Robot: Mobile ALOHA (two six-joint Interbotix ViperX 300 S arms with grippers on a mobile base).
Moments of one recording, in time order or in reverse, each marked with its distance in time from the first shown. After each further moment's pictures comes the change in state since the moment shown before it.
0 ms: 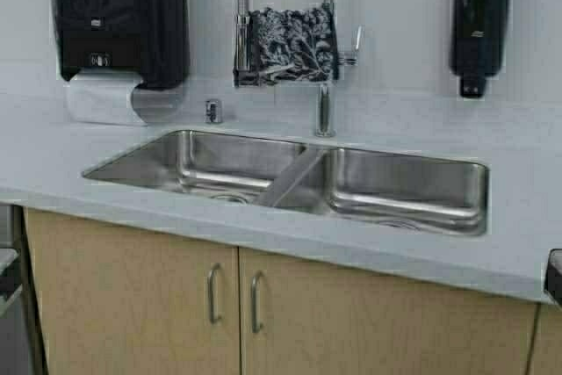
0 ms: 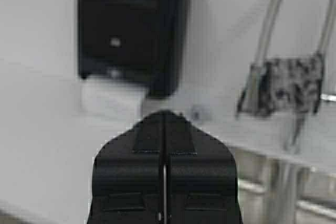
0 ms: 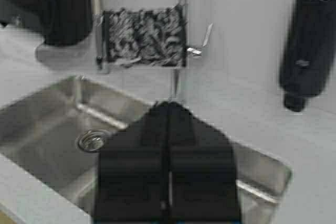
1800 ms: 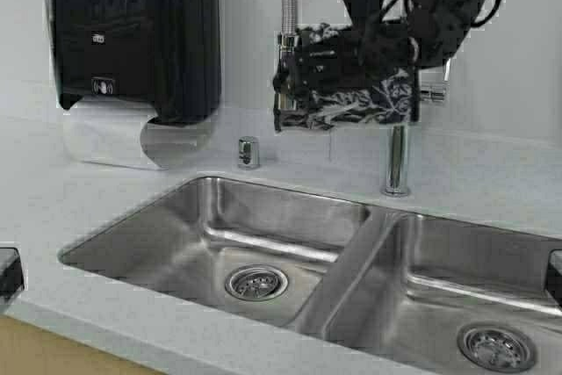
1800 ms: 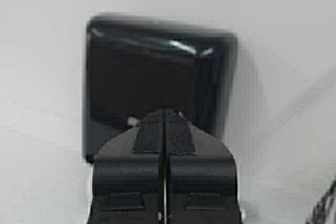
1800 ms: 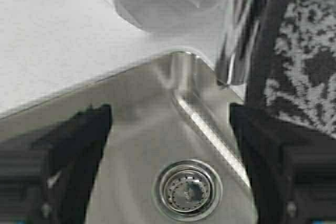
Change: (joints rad) left arm -0.012 -0.192 0.049 -0.011 0.037 -0.008; right arm 0.276 1.241 -0.407 0.025 -0.594 -0.006
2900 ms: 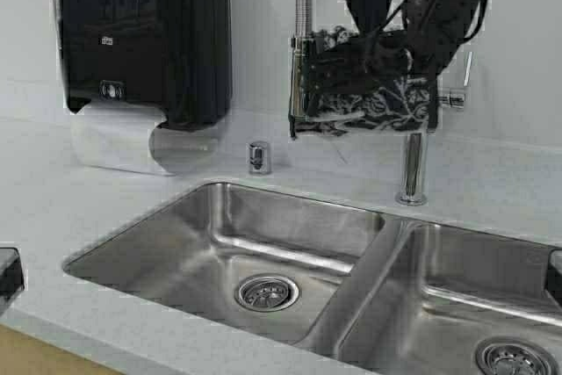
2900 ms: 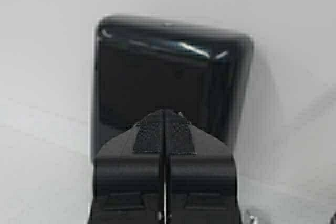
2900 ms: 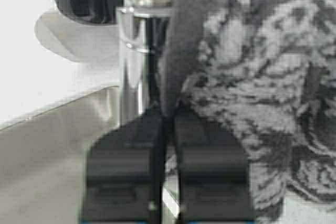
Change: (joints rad) left arm 0.000 0.000 0.002 0.000 0.002 0.003; right arm -0.106 0.121 -0.160 0.005 -0.005 -0.066
